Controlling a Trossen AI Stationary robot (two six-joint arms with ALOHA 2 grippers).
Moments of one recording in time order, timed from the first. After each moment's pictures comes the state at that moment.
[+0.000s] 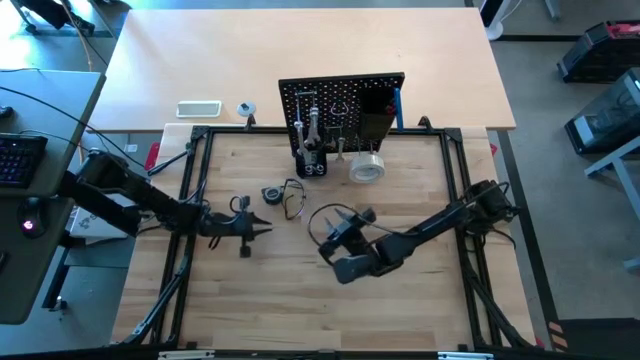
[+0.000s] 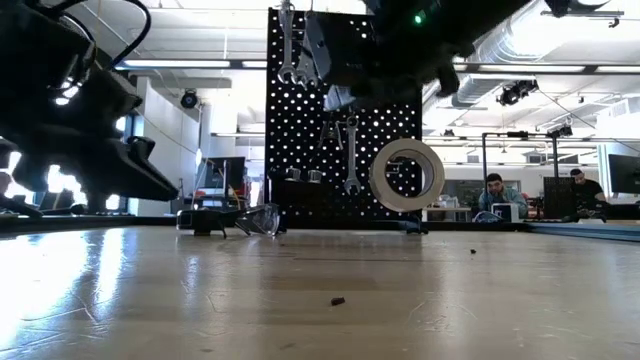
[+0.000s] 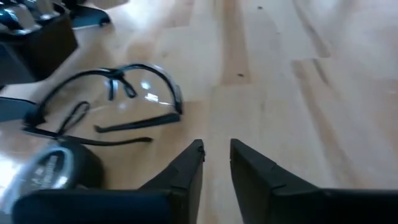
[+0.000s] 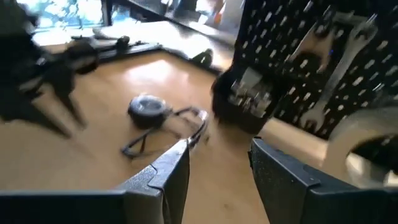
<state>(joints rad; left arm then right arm) -0.31 1.20 0.03 0.68 -0.43 -0.02 0.40 1.91 1.20 -0.11 1.23 0.65</state>
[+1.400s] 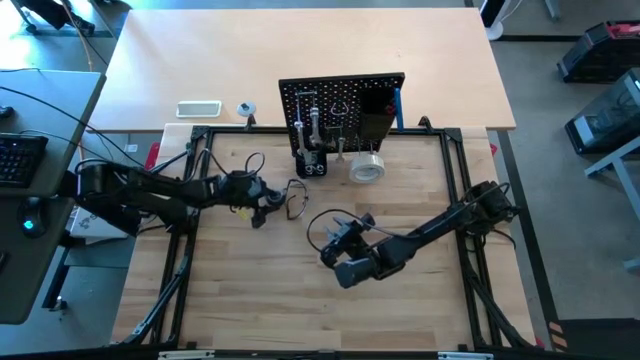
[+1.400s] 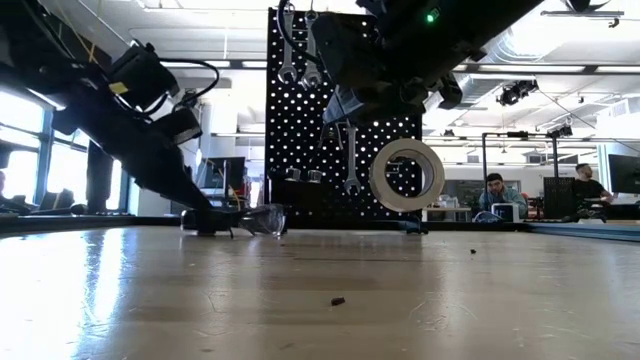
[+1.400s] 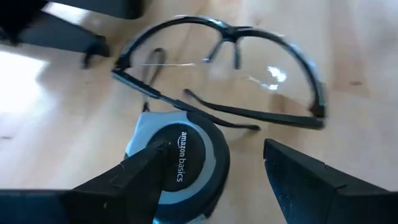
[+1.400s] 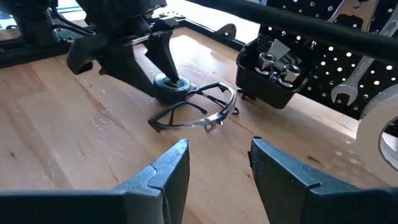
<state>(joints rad) 0.28 1.27 0.21 0.32 0.05 -0.02 0.42 1.91 1.20 -0.19 1.09 0.75</state>
